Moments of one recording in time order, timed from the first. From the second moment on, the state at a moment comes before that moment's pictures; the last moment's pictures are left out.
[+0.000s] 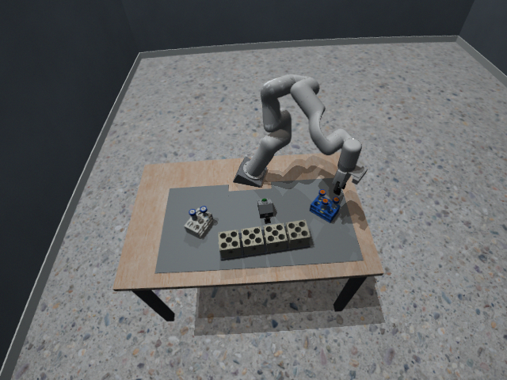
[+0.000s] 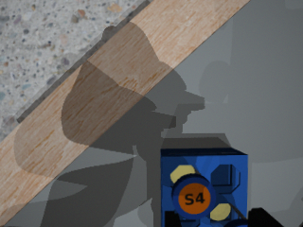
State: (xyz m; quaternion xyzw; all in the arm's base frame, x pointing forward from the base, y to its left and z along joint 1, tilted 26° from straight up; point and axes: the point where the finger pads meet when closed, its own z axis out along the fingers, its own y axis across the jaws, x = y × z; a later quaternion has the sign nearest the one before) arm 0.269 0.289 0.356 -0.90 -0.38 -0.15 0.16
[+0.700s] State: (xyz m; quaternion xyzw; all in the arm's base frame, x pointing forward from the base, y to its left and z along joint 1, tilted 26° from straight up) arm 0.264 0.274 0.390 -0.90 -0.38 -0.15 0.16
